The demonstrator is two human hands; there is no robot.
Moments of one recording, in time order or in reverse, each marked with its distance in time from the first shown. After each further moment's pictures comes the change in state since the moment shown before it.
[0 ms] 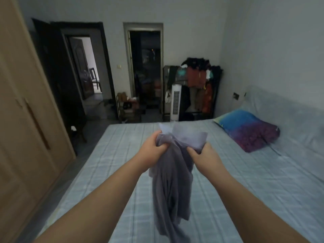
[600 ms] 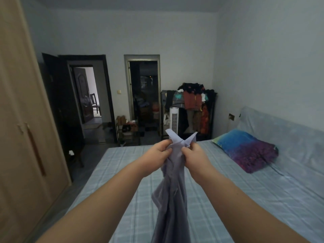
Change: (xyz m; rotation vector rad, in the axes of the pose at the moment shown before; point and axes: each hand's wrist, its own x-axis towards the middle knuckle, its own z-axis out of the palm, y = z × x) left_hand 0.019 0.059 -0.010 -0.070 -0.215 0.057; right_hand 0.014 -0.072 -0.008 0.722 -0.191 -0.015
